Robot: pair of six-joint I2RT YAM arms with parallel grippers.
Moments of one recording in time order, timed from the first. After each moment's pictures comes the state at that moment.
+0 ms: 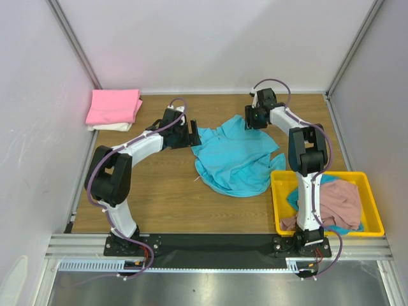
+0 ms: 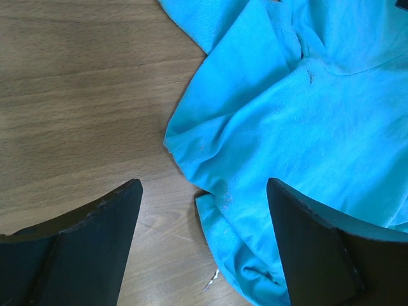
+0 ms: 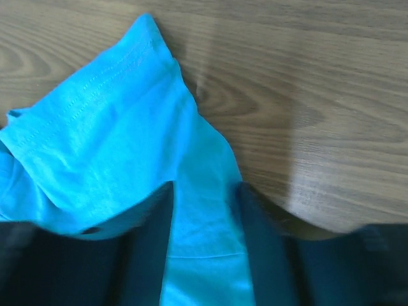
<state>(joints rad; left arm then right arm) -0.40 1.80 1.20 -0.24 0.12 -0.46 0.21 2.28 1.80 -0.44 -0.17 0.11</state>
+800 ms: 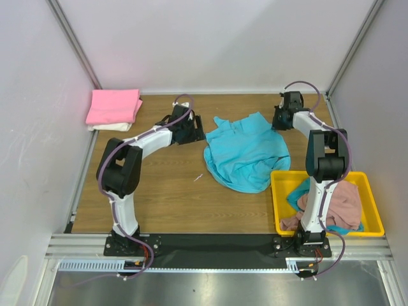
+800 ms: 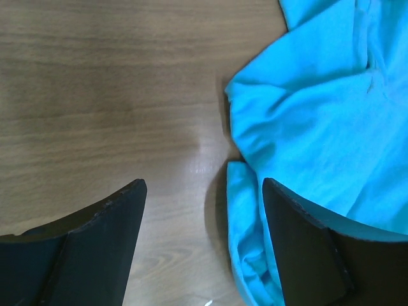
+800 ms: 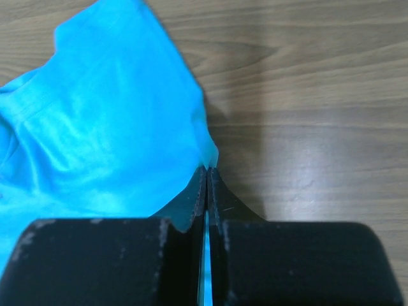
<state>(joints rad) -0.43 1.92 1.33 -0.24 0.03 -0.55 0.05 2.10 1.56 -0.34 -0.09 0.18</state>
